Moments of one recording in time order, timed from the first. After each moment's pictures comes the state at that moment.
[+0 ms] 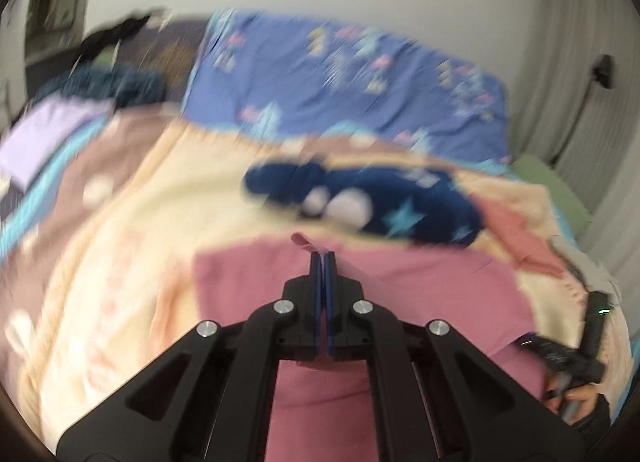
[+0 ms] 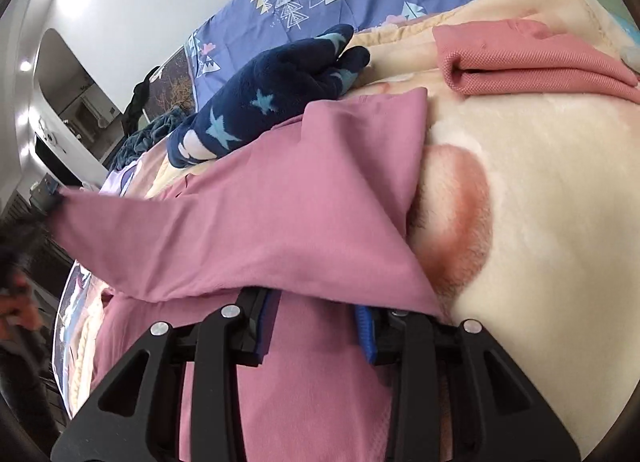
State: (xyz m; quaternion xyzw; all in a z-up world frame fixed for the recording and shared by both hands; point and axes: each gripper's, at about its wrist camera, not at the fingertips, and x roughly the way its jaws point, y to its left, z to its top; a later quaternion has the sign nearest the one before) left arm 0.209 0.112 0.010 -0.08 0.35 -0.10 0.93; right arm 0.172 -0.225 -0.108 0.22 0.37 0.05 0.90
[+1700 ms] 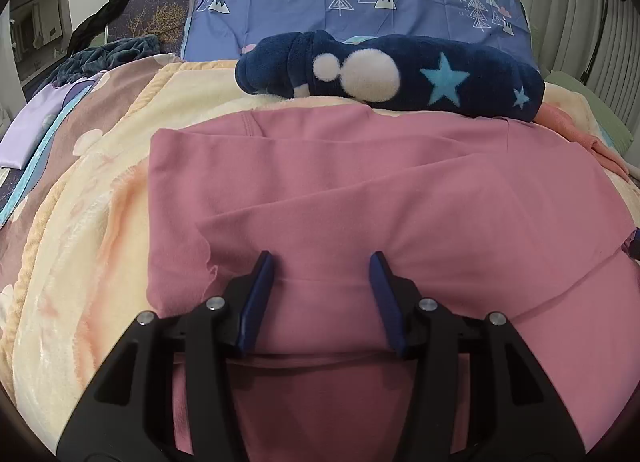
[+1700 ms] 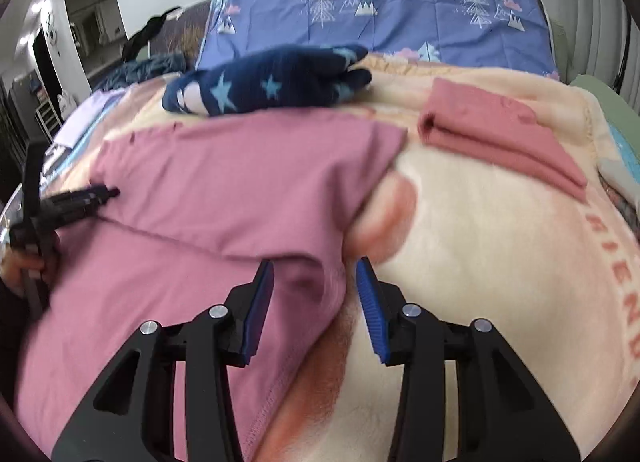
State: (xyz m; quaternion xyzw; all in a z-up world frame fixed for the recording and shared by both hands) left arm 0.209 0.068 -0.104 0.03 0.41 -0.08 0.91; right arm 0.131 -0.221 -0.087 0.03 0.39 0.02 0.92
